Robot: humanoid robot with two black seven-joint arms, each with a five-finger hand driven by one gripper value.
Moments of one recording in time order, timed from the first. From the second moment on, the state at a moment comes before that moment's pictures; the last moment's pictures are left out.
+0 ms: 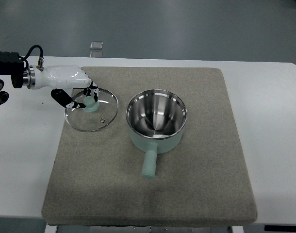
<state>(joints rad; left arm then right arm) -1.17 0.73 -0.01 -1.01 1.67 0.00 -0.61 0.03 0.00 -0.07 0.16 0.02 -0.05 0.10</state>
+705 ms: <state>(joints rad) -1.15 0.73 -0.01 -0.99 1.67 0.00 -0.61 0.03 0.00 -0.07 0.16 0.02 -0.05 0.10</state>
